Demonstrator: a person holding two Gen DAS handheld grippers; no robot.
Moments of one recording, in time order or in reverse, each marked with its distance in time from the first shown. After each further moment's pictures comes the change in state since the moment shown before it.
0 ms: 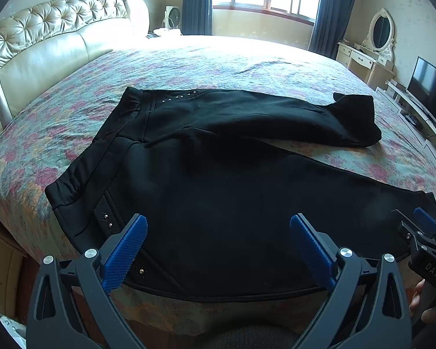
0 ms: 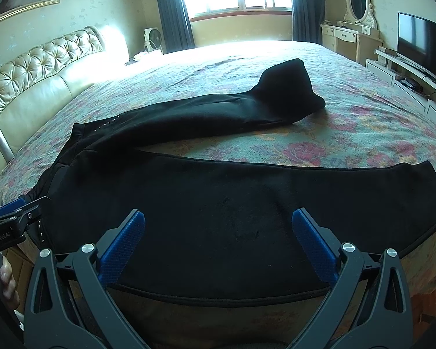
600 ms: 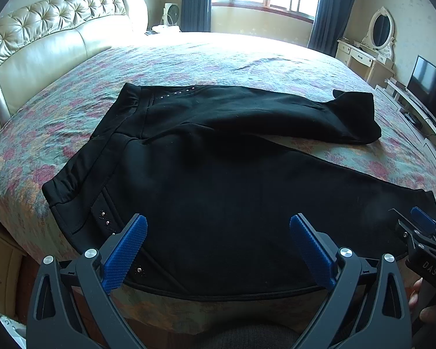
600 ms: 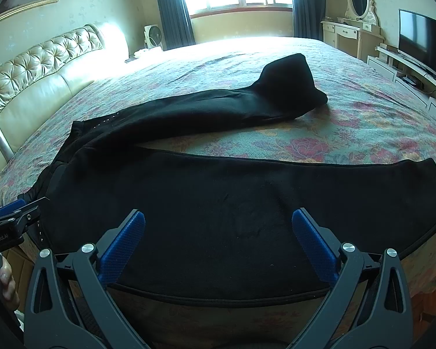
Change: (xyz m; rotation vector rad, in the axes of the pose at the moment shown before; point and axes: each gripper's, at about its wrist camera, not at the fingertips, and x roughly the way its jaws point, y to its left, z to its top) left arm 0.002 -0.001 -0.001 -0.001 0.017 -0.007; right arm 0.008 -0.001 -0.002 0.005 0.022 0.006
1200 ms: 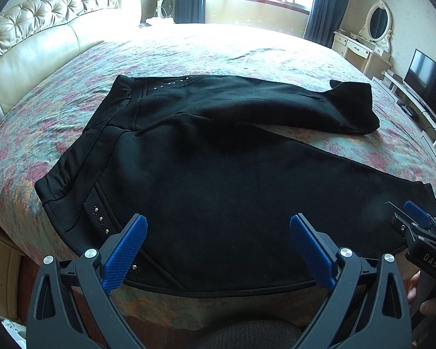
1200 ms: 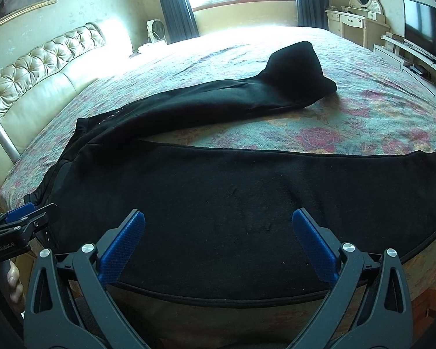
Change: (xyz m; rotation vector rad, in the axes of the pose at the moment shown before) left arm 0.010 0.001 0.003 0.028 0.056 -0.028; right arm 0.010 -0.001 0.003 0.025 0.050 0.058
